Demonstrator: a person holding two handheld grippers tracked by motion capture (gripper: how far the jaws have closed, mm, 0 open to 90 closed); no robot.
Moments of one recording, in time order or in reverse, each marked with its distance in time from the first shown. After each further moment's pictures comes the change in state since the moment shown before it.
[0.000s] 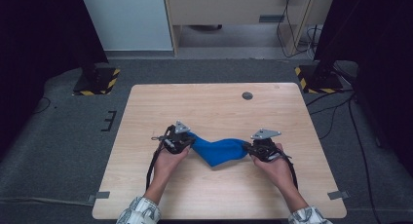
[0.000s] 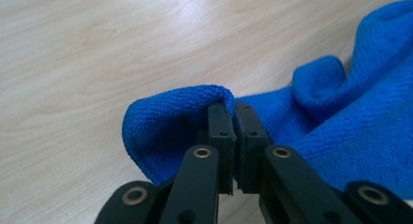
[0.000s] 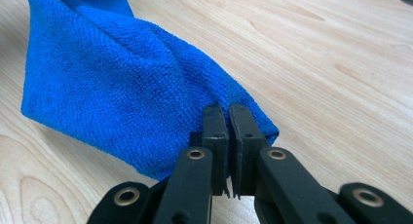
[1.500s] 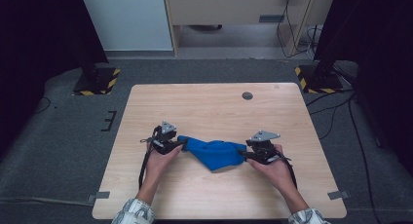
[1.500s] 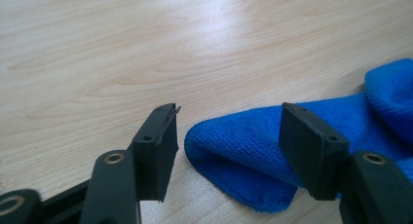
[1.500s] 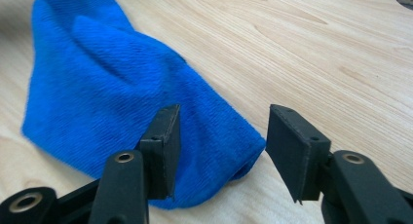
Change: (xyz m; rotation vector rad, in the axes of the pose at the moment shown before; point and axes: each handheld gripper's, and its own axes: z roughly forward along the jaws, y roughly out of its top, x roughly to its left) left arm 0.035 -0.023 0.001 -0.051 0.099 -0.102; right arm 0.006 -0.002 0.001 -0.021 -0.010 -0.003
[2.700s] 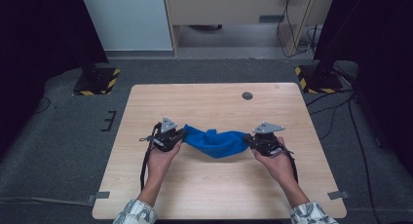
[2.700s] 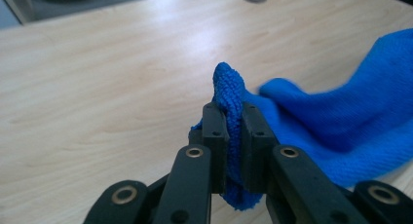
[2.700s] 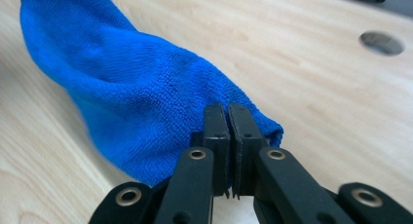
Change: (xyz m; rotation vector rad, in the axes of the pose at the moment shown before) left arm -0.016 0.025 -0.034 -0.139 -0.032 0.031; right arm -0.012 0.023 -0.012 -0.064 -0.013 -0.014
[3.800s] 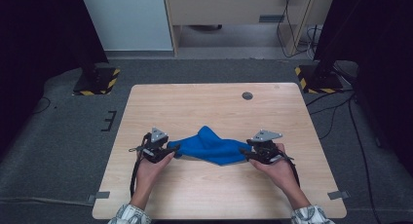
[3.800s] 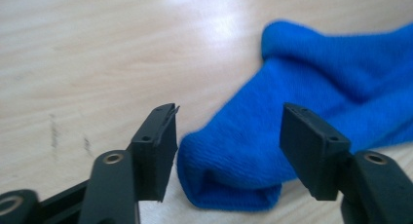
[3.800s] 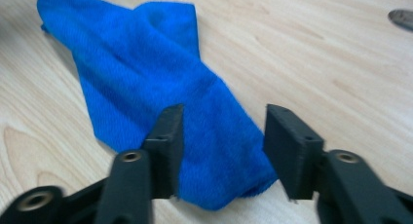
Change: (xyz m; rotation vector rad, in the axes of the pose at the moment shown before) left arm 0.017 -0.038 -0.018 0.074 0.071 -0.044; right arm 0.013 -0.019 -0.001 0.046 0.026 -0.033
